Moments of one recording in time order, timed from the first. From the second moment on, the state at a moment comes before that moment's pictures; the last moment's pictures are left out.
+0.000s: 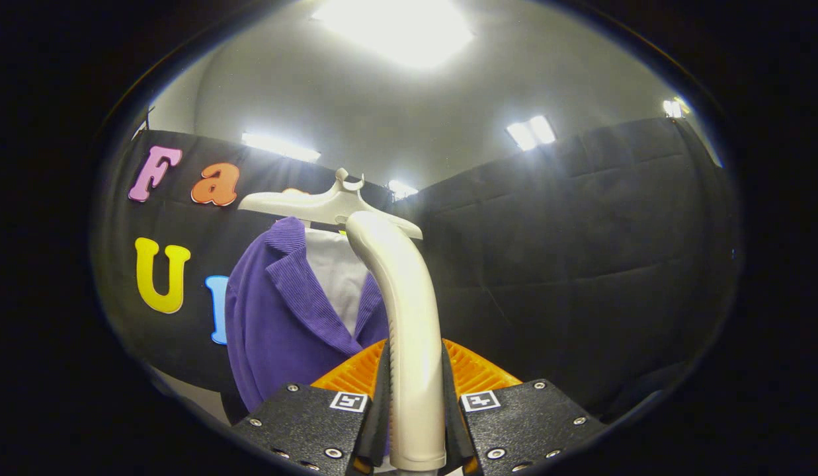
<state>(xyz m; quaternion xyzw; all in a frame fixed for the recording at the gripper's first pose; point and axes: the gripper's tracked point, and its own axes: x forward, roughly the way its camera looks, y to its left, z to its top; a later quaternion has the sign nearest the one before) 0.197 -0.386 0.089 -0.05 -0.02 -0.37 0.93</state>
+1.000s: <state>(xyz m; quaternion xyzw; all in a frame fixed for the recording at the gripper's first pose) 0.267 -0.439 -0.036 -0.06 0.08 -0.38 0.92</state>
